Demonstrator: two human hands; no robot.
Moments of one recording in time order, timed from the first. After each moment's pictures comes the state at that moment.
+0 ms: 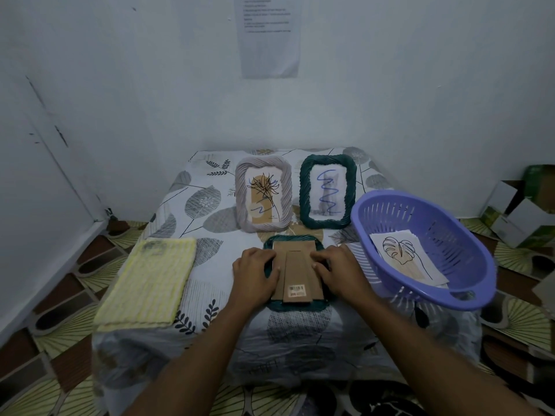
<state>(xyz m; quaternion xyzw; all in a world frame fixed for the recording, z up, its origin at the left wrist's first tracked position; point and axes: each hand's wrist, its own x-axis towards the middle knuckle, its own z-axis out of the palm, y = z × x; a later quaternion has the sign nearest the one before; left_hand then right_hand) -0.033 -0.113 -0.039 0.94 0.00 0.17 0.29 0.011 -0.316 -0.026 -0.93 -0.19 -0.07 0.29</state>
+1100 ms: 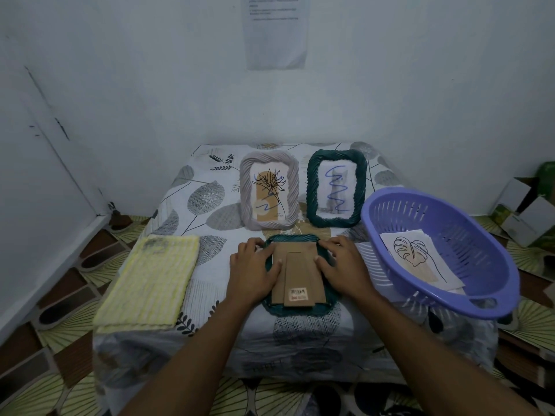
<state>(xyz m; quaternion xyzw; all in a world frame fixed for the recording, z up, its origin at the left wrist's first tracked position) -0.011 -0.094 -0.054 0.97 0.02 0.17 0.19 0.033 -0.306 -0.041 -0.94 -0.16 -0.08 0.30</state>
